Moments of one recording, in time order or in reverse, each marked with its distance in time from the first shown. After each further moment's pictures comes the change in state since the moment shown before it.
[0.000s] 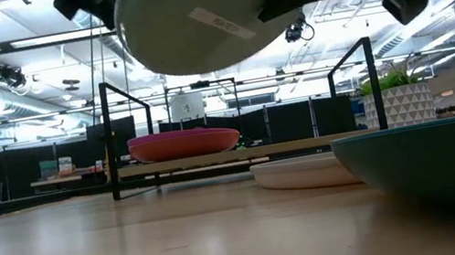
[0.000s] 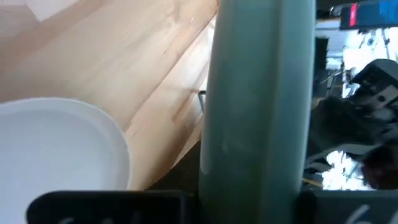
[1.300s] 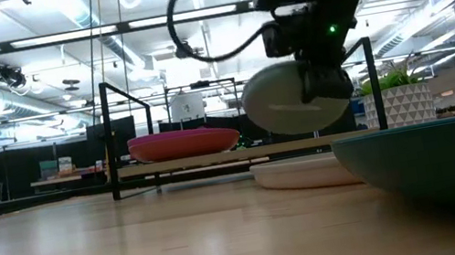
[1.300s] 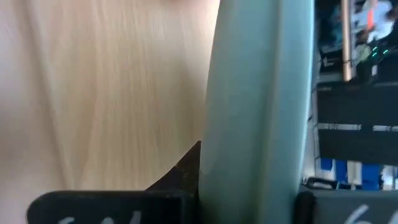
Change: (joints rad) left arm -0.412 -0.277 0.000 -0.044 -0.514 0.110; right arm -0.493 0.000 0.000 -0.544 -0.020 0.918
